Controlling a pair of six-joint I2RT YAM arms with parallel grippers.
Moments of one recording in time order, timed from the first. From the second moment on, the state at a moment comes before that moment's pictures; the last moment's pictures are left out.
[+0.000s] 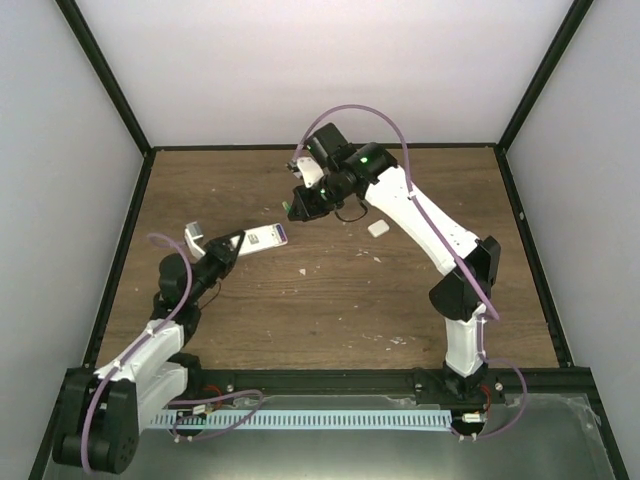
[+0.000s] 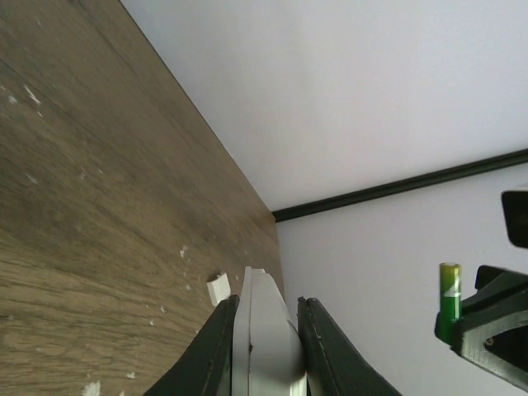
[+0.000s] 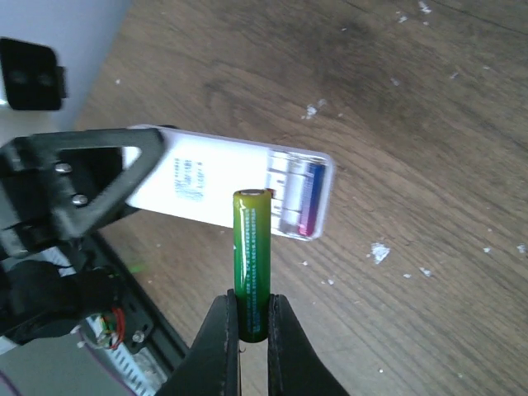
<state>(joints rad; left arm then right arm) -0.14 0.91 0.21 0.62 0.42 -1.22 0.73 1.93 2.09 -1.16 -0.37 0.25</state>
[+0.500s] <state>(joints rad) -0.24 1.02 0.21 0.80 0.35 -1.27 0.73 2.00 2.13 -1.28 -0.43 0.26</state>
